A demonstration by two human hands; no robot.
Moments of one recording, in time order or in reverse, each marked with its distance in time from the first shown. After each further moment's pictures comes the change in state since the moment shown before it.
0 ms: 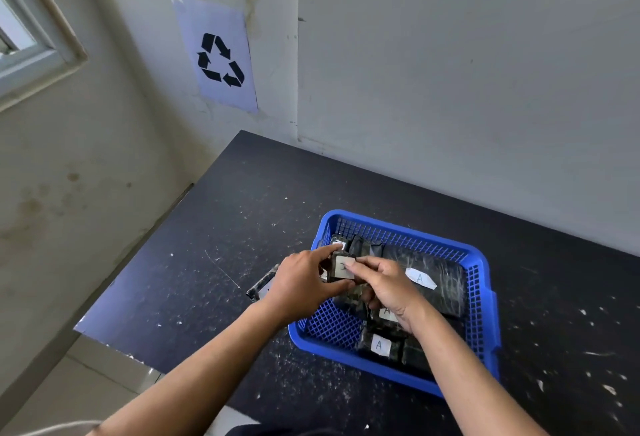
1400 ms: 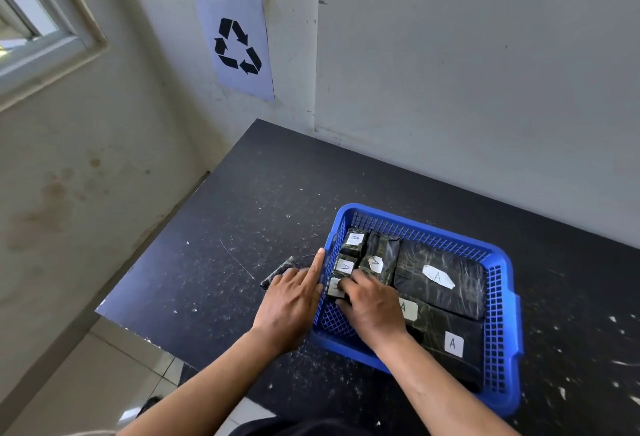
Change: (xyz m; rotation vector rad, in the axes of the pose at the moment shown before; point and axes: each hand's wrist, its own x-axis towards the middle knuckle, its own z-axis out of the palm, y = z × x) left_hand -0.050 -0.051 0.025 0.240 0.091 0.094; right_hand 0.014 0.056 0.053 -1.188 0.178 -0.555
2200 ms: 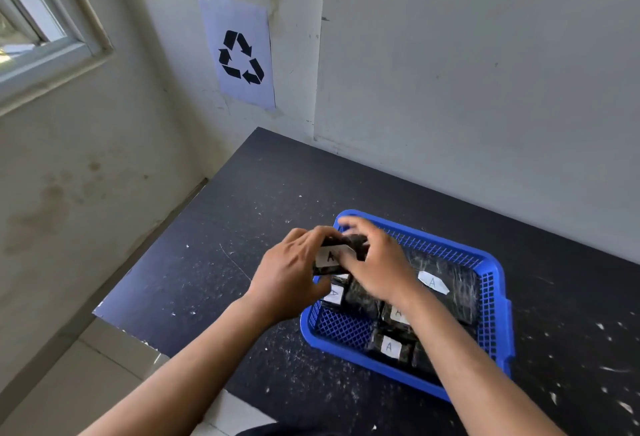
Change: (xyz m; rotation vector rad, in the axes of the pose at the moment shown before) left_hand 0.037 0.023 -0.072 -0.081 0.126 0.068; right_hand 0.038 -0.008 -0.097 0.692 -0.015 0.172
